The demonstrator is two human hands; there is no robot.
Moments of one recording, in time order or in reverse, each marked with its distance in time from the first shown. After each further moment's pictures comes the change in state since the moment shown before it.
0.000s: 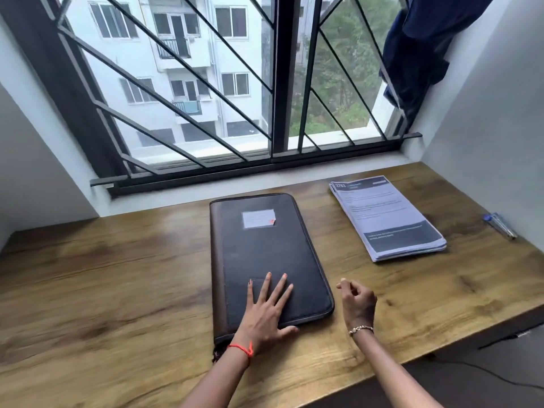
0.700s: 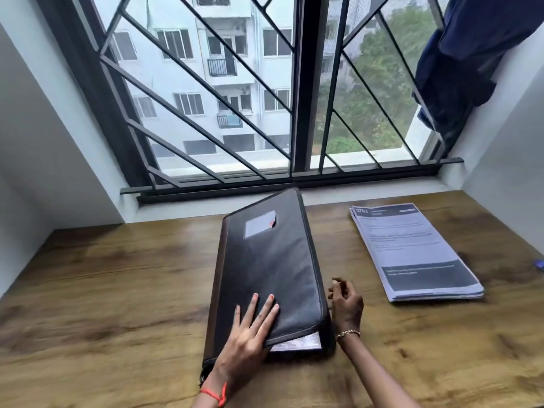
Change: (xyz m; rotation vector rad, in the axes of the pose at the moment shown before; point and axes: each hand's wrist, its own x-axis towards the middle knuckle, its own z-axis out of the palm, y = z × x) left_hand -0.021 0.000 -0.020 -0.084 0.555 0.041; right_hand 0.050 -0.027 0.043 0.214 -0.194 -0.008
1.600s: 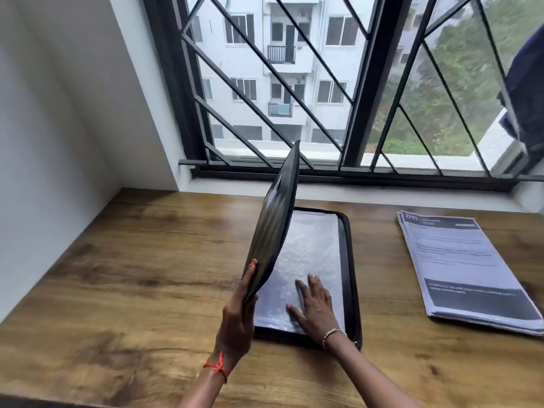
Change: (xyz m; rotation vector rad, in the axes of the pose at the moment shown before) left_hand -0.018 0.009 -0.058 -0.572 0.533 -0.501; right_hand -0.047 0.024 0.055 -0.960 -0.862 -0.538
